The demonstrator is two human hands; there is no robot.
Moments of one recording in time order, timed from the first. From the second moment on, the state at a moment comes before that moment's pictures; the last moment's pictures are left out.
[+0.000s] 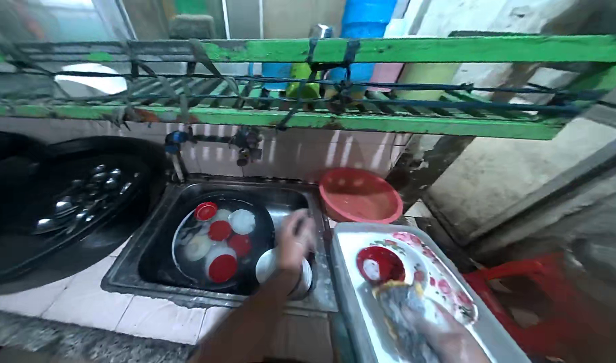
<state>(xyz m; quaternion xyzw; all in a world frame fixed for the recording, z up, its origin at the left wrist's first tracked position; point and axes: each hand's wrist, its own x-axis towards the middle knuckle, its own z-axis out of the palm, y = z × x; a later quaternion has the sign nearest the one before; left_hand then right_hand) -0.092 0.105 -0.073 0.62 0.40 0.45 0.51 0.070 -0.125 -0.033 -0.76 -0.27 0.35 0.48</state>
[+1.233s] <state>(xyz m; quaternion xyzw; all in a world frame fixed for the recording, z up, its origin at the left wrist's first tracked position) 0.016 0.035 -0.045 0.47 0.32 0.26 0.78 0.109 -0.178 -0.047 -0.80 -0.36 0.16 0.45</state>
